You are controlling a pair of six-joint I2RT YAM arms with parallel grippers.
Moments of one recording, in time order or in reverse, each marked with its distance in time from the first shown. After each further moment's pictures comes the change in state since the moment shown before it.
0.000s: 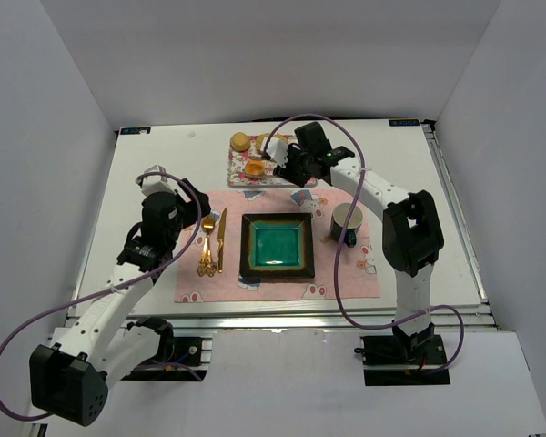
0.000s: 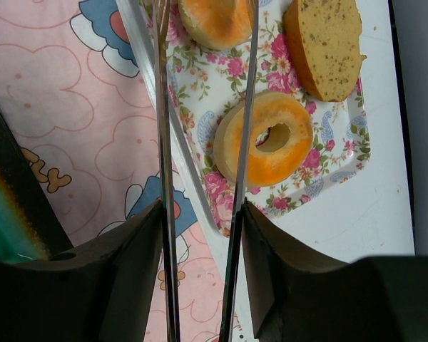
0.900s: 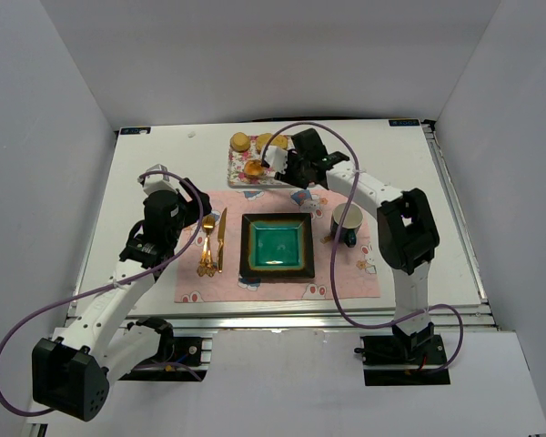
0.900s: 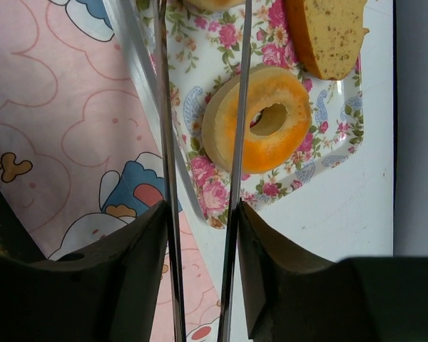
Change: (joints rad) left arm 0.004 0.035 0.000 0.019 -0.002 0.006; right arm 0.015 0.029 -0.034 0.040 0.107 -0.074
